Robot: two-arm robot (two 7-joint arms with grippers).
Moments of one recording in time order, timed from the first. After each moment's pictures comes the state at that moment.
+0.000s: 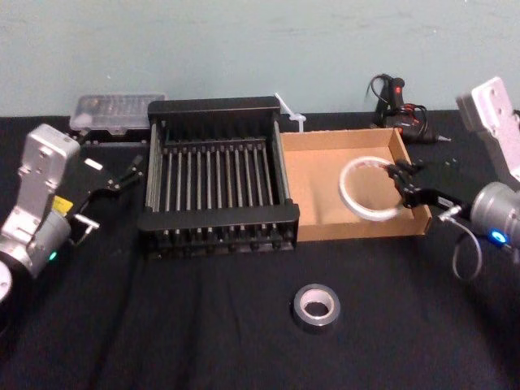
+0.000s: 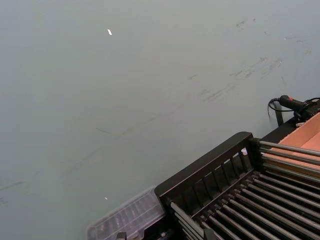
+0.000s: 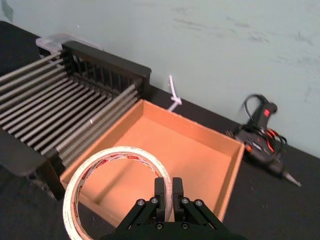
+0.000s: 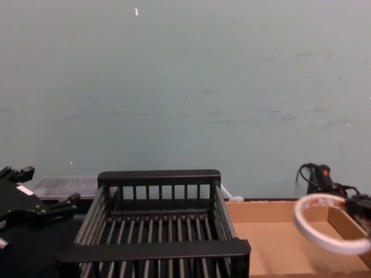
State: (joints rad) left arm -0.20 0.60 0.45 -1.41 -0.25 -0.12 0.03; right arm 0.16 0.54 -0.27 -1.66 0.33 0.44 0.31
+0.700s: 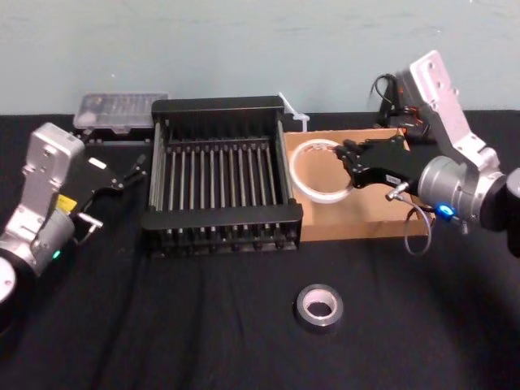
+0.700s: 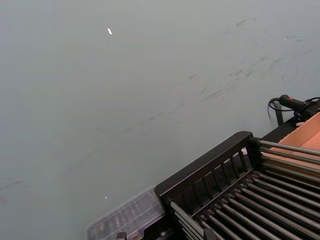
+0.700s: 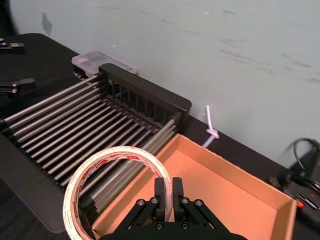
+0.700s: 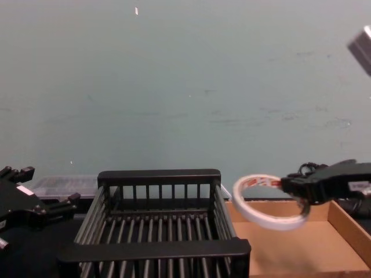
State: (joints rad) left arm -0.20 0.60 0.45 -1.41 -0.25 -0.12 0.03; right arm 0.33 0.44 -0.39 -1.57 0.28 0.45 0.37
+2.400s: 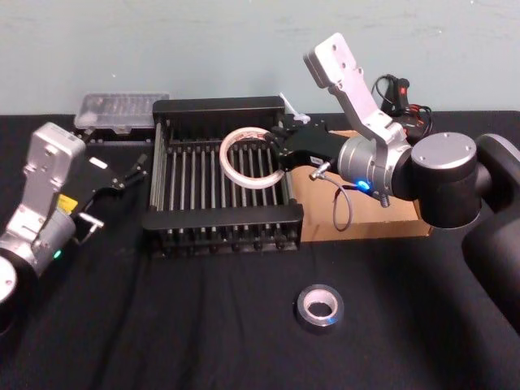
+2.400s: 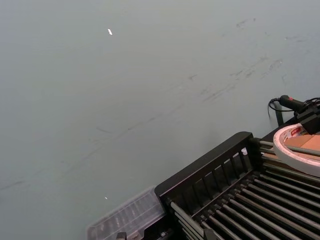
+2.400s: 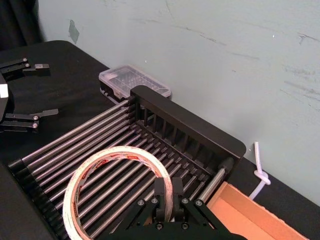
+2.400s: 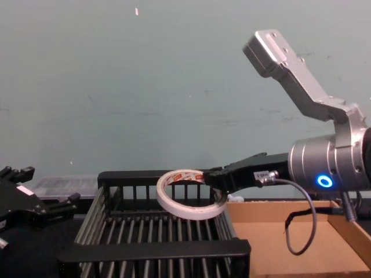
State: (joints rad) left arm -0.20 0.60 0.45 -1.41 -0.25 -0.12 0.03; right arm 0.52 0.24 -0.51 -1.32 0.19 0.42 0.39
